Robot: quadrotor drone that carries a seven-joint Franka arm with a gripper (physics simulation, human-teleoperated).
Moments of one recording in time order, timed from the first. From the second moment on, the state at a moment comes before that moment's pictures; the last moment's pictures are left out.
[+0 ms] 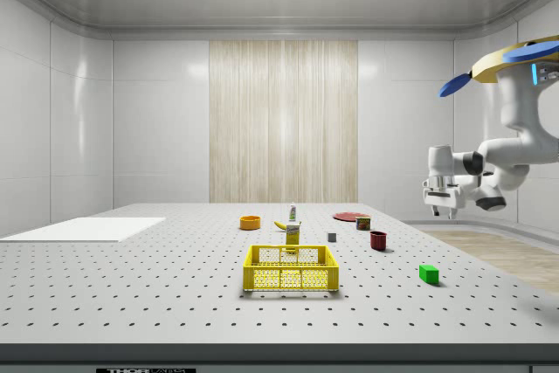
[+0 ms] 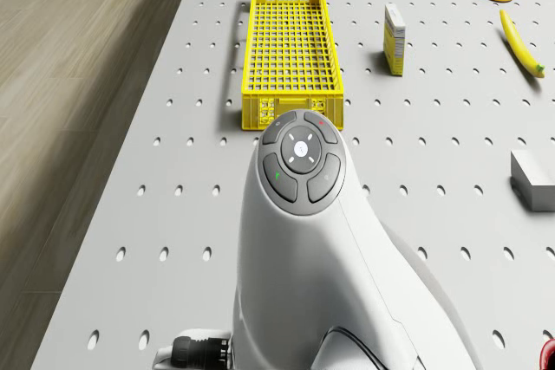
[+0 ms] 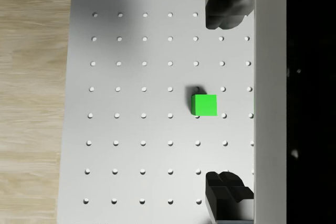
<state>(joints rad) -0.99 -1.03 1.23 -2.90 -1.98 1.17 1.53</state>
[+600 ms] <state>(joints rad) -1.05 -1.11 1.27 -2.89 -1.97 1.20 1.58</state>
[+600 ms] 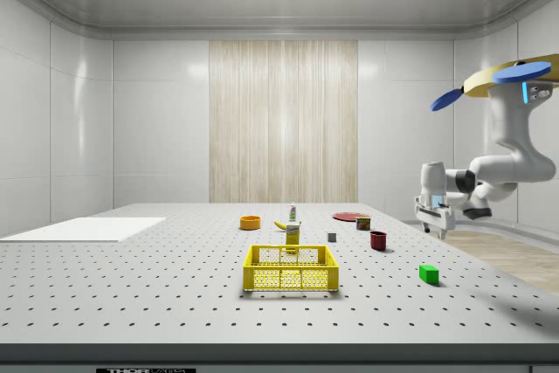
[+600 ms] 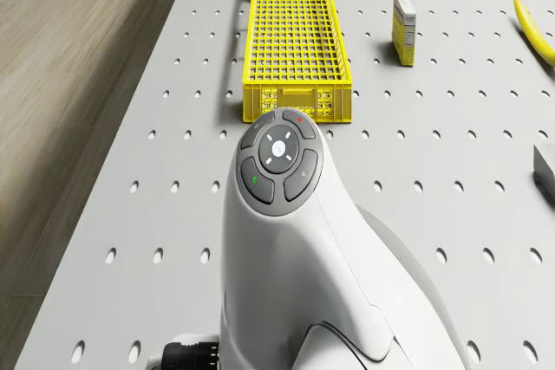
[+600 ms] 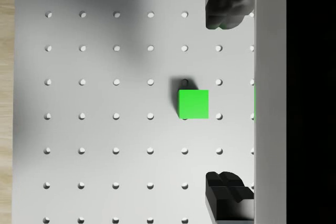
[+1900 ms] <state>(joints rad) -1.09 -1.25 1.25 -2.88 -1.96 1.34 1.62</state>
